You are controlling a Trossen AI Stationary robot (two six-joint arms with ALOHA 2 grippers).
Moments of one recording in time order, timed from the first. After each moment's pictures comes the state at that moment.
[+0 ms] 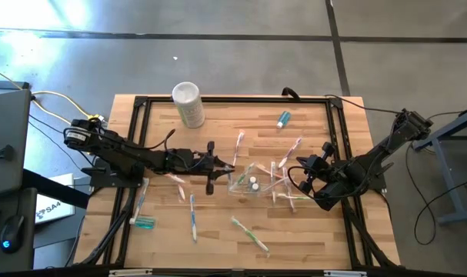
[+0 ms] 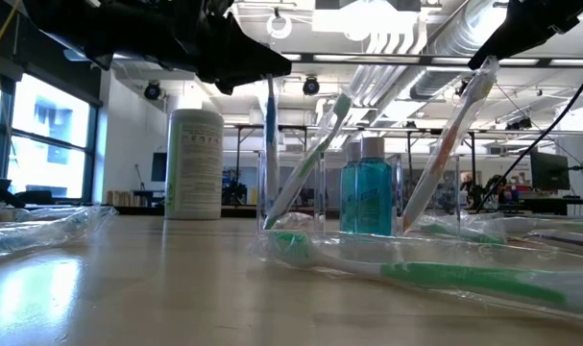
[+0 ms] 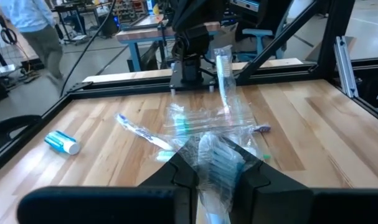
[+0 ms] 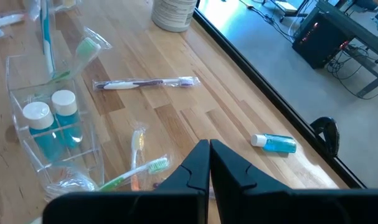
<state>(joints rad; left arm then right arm) -0.14 1.44 0.62 0.73 -0.17 0.07 0.64 1.12 0.89 -1.07 1.02 0.94</state>
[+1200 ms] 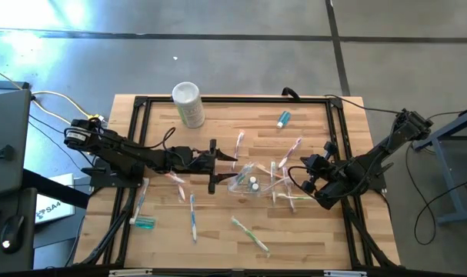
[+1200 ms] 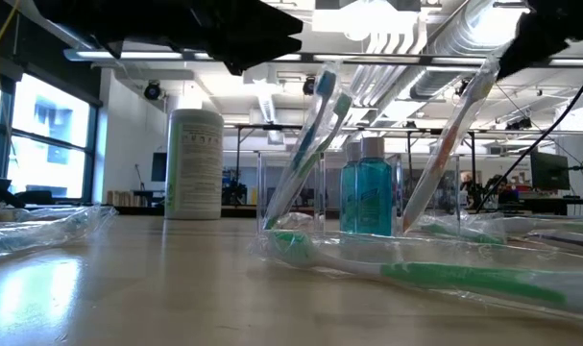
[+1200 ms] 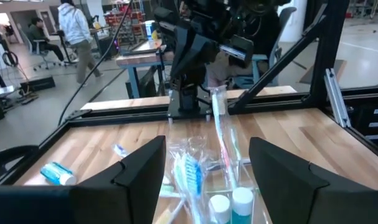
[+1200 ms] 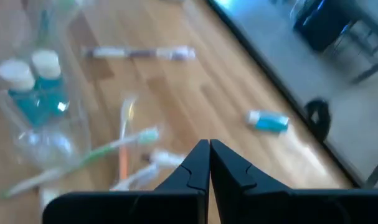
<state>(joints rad) -0.14 1.44 0.68 0.77 -0.15 0.08 0.64 1.12 0.89 -1.19 0.91 1.00</state>
